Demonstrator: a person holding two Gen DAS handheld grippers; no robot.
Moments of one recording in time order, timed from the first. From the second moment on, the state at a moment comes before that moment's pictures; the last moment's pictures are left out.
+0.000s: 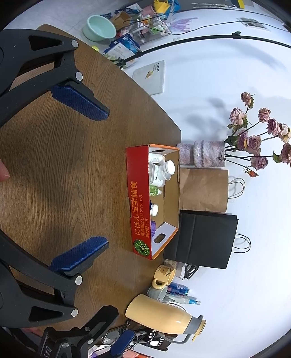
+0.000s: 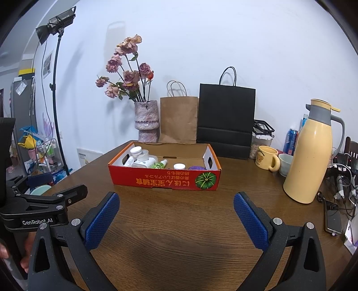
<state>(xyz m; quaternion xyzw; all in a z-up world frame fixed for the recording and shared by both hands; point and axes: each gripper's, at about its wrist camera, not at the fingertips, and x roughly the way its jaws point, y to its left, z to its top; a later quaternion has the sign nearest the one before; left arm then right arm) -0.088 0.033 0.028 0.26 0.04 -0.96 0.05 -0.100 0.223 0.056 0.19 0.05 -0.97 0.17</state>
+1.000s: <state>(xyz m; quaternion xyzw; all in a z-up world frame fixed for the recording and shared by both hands) -0.089 0.033 0.025 0.26 0.04 -0.96 0.05 -0.102 0.223 0.054 0.19 0.05 -0.97 0.17</state>
